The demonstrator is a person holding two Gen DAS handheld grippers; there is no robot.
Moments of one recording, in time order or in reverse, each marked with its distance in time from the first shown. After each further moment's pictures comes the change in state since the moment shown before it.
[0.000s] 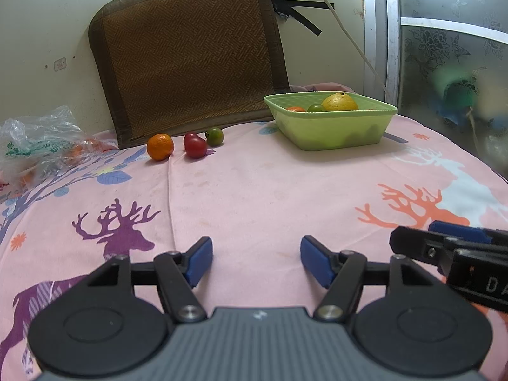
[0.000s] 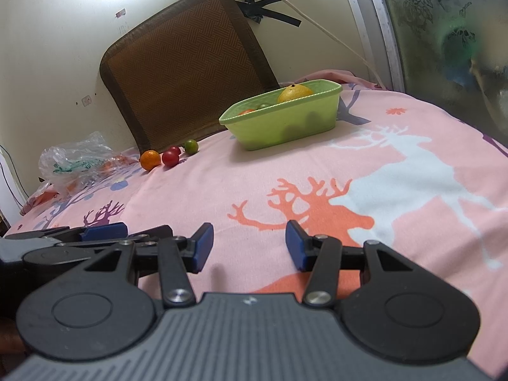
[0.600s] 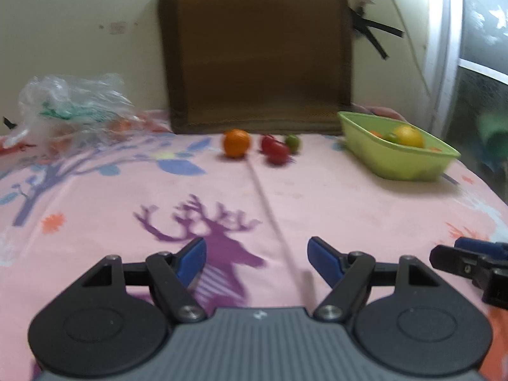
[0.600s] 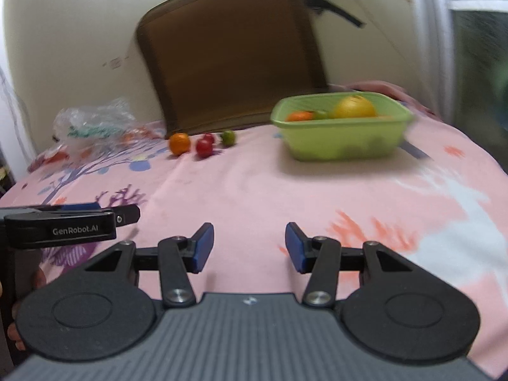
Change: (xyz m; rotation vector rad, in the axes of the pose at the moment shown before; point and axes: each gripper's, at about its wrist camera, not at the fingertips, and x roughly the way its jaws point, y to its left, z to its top) left arm 0.005 0.094 0.007 -0.182 -0.008 0.052; right arm 0.044 0.047 0.030 -0.202 0.083 0.070
